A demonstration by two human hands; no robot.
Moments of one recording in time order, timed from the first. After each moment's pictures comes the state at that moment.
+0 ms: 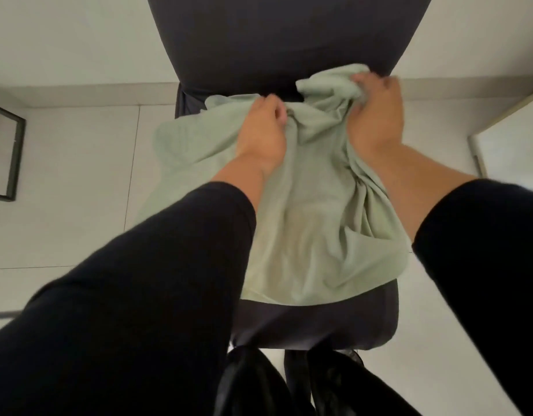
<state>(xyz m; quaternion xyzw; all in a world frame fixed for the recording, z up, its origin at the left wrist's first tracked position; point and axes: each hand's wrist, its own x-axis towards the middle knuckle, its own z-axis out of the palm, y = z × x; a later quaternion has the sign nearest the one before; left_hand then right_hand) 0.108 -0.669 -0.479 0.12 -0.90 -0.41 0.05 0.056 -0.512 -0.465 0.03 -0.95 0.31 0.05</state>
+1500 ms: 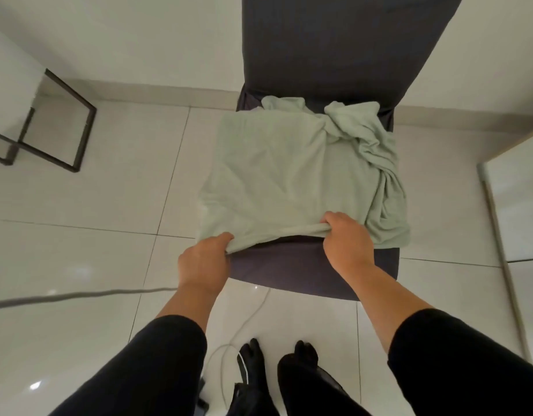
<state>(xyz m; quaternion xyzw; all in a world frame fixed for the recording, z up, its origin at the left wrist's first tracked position) 0.410 -0.719 -0.483 0.25 -0.95 -0.12 -0.13 0.289 -0.507 -0.487 0.17 -0.97 0.16 -0.09</state>
